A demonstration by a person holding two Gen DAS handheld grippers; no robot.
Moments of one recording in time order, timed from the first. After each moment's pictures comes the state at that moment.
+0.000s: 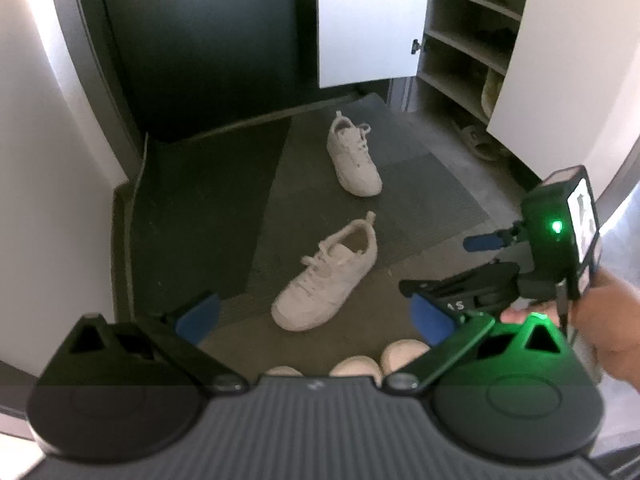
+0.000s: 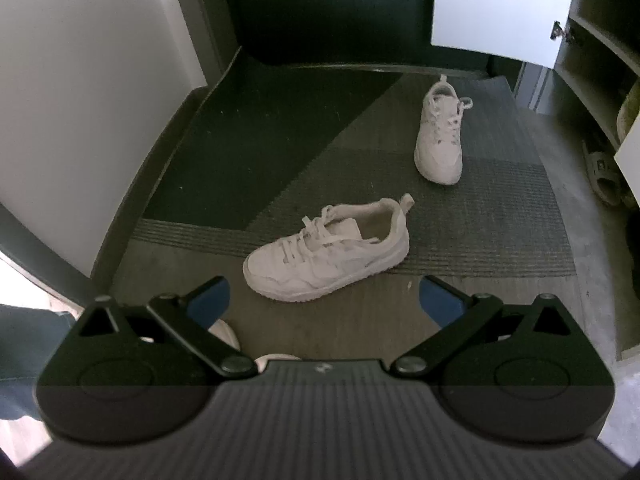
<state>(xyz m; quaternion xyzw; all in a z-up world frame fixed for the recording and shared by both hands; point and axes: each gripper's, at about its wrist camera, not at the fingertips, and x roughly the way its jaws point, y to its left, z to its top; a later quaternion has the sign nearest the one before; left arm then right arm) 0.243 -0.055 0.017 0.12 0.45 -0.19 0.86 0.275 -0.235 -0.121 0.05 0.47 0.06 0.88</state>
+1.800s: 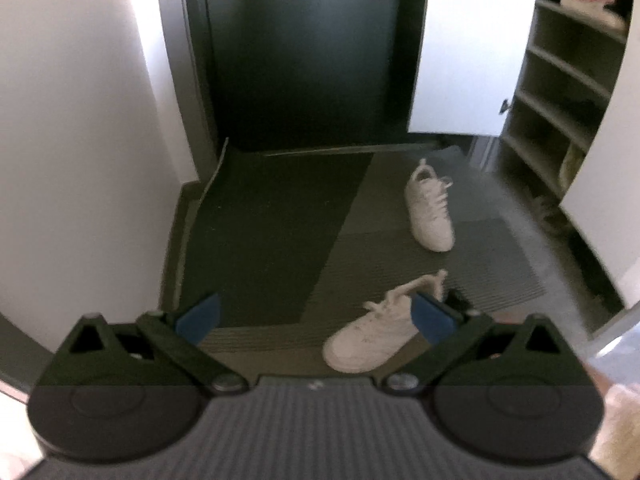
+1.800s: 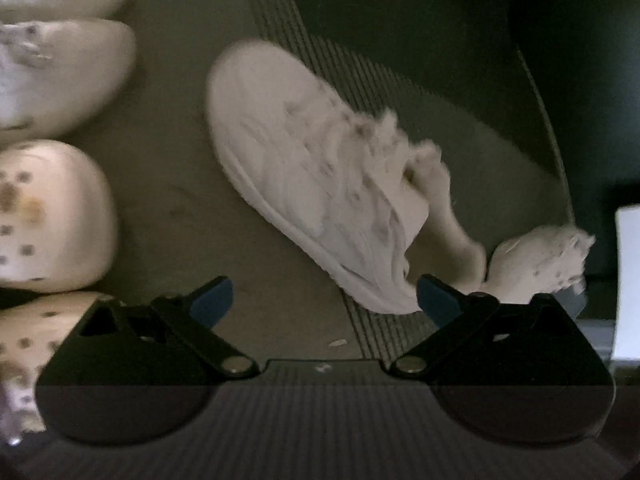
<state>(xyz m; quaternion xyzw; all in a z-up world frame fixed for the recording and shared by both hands) 0.298 -0.016 0.023 0.07 0.42 -0.07 0.90 0.395 -0.174 -0.369 -0.45 0.46 0.27 0.71</state>
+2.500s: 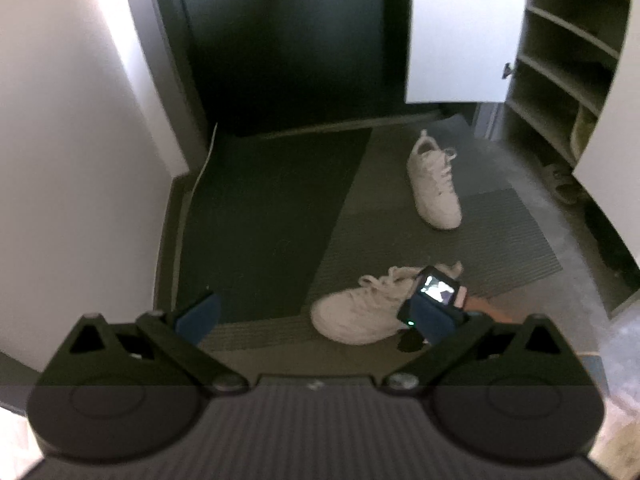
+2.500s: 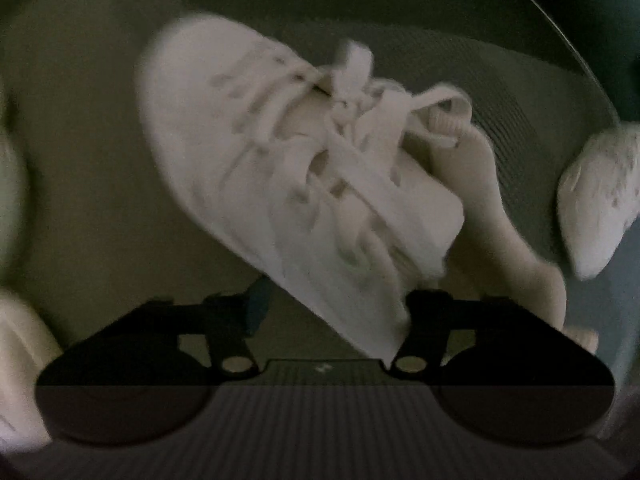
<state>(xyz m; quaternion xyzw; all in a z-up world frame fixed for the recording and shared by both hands) 0.310 -0.044 0.005 0.10 0.43 -0.08 0.89 0.461 -0.169 -0.397 -0.21 0.54 0.23 0.78</state>
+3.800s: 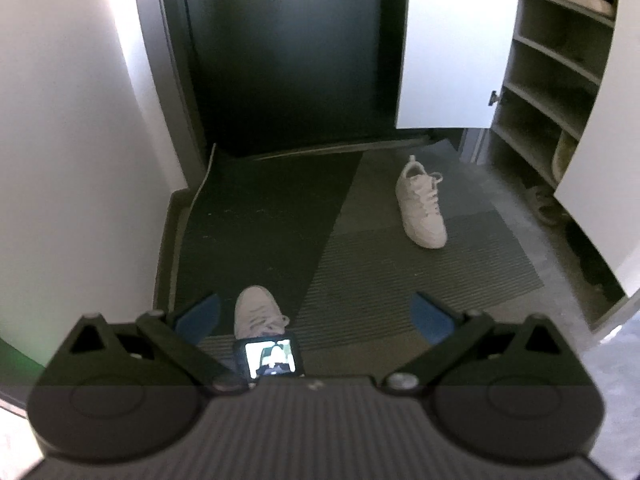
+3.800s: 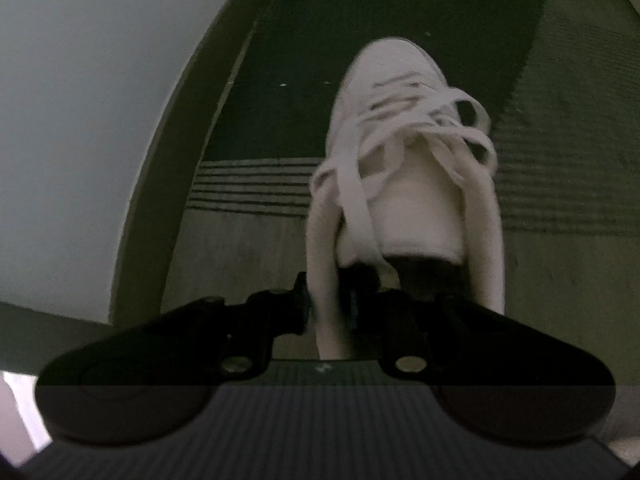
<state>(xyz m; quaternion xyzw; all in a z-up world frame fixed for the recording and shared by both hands) 0.287 -0.020 0.035 0.07 0.41 -0.10 0.90 0.430 0.039 -0.357 0.16 0.58 0.14 0.79</state>
